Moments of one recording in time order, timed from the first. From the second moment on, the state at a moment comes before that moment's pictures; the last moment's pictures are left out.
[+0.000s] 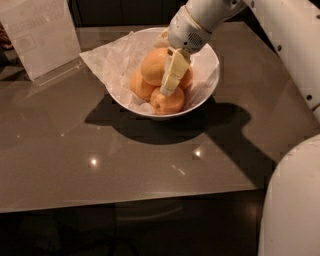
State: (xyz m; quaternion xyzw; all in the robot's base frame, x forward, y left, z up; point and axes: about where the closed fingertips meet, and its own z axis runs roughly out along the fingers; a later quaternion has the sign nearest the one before) arm 0.622 -0.006 0.928 -0.71 0.63 0.19 0.25
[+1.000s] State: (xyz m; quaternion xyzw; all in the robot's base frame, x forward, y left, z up) arm 0.629 0.010 0.921 -0.71 0.63 0.21 0.25
